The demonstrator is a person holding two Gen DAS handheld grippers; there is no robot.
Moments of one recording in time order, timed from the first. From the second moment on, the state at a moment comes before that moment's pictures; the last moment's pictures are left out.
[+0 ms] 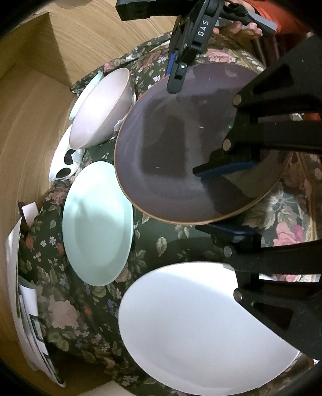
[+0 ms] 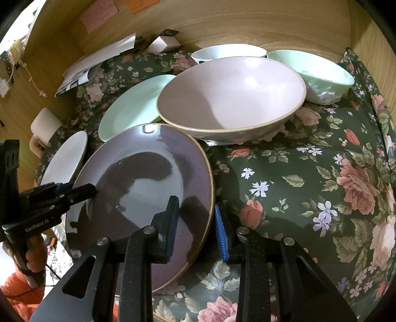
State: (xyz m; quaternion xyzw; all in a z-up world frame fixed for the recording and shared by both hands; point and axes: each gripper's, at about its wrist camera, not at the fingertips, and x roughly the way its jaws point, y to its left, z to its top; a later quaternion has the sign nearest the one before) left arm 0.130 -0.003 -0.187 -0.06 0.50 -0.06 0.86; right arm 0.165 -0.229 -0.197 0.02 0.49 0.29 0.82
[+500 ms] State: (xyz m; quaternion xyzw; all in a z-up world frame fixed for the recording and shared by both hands) left arm 0.108 0.003 -0.151 -0.06 0.42 -0.03 0.90; right arm 0.141 -0.233 -0.160 0.01 0.43 0.28 0.86
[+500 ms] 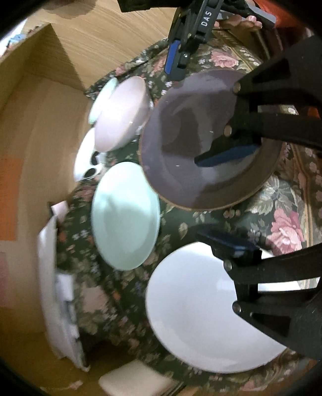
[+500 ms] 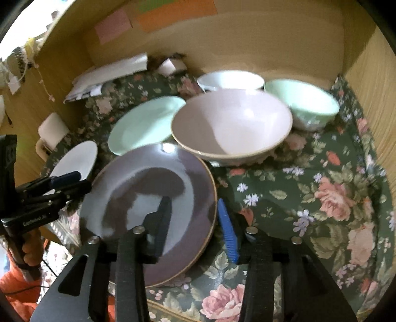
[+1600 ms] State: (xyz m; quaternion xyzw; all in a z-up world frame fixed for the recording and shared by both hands) left arm 0.022 0.146 -0.136 -0.11 0.36 0.14 0.92; right arm 0.125 -0.075 -0.139 -0.05 0.38 0.42 0.83
